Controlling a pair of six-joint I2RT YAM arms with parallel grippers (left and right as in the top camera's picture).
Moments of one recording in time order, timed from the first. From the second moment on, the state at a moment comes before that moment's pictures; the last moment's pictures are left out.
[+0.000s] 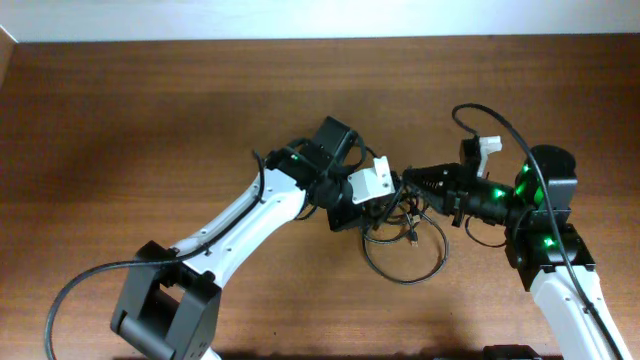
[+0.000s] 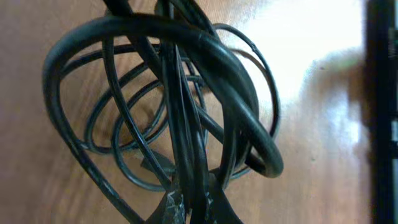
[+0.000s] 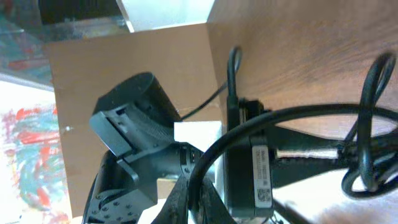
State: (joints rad) left arm -0.60 1.76 1.30 -0.74 0.54 0.66; right arm 0.01 1.11 0.72 -0.03 -1.08 1.28
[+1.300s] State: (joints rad) left arm -0.56 1.48 1.30 -0.77 0.62 0.45; right arm 0.01 1.11 0.72 -0.30 -1.05 0.74
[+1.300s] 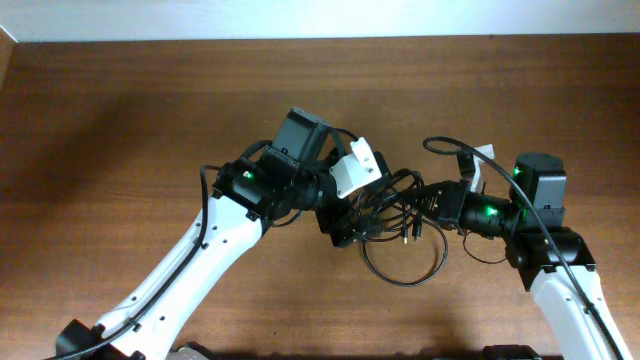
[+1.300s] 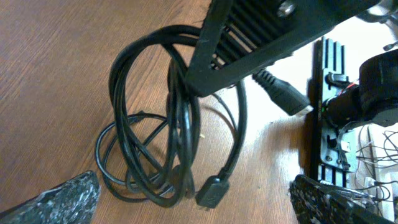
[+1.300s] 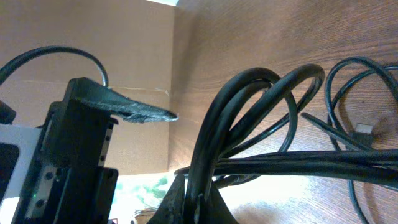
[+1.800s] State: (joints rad) left arm -0.56 1.48 1.30 -0.81 0.07 0.30; right arm 0.01 1.11 0.72 -0.05 -1.45 0.54
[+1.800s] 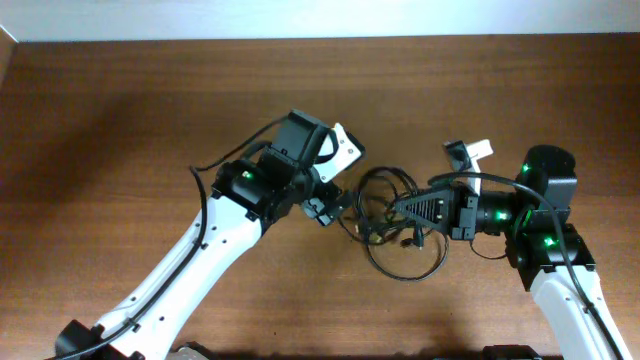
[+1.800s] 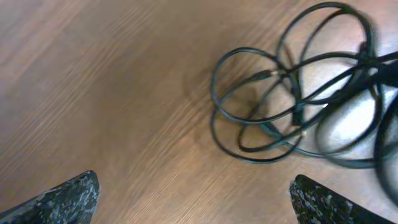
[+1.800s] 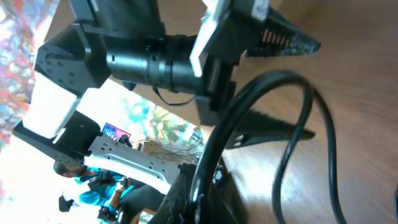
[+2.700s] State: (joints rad) left arm -0.56 1.48 1.15 -0.89 0.34 0.26; right arm 0.01 1.18 0.73 -0.79 -0.22 0.90
